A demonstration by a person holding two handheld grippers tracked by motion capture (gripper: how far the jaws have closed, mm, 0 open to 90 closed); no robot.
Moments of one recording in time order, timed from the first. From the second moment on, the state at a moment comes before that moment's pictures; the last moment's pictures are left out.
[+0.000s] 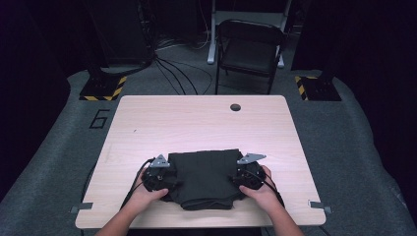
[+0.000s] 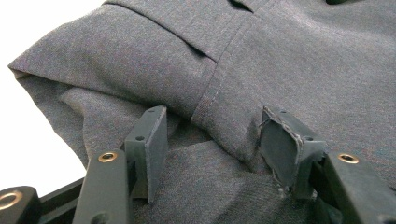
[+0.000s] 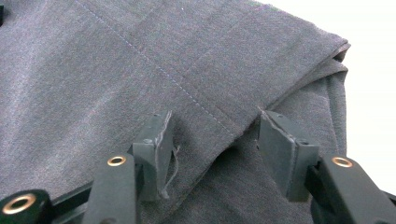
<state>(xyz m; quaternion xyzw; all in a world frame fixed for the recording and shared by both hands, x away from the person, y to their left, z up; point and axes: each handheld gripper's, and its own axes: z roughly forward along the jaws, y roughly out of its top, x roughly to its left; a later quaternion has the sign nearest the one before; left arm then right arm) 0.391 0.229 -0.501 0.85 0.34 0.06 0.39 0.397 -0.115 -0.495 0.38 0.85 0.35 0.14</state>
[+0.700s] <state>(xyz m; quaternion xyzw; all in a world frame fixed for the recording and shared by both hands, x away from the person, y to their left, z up) 0.390 0.235 -0.493 0.84 0.35 0.06 0.41 0.398 -0.119 -0.488 0.38 0.84 0.37 0.13</state>
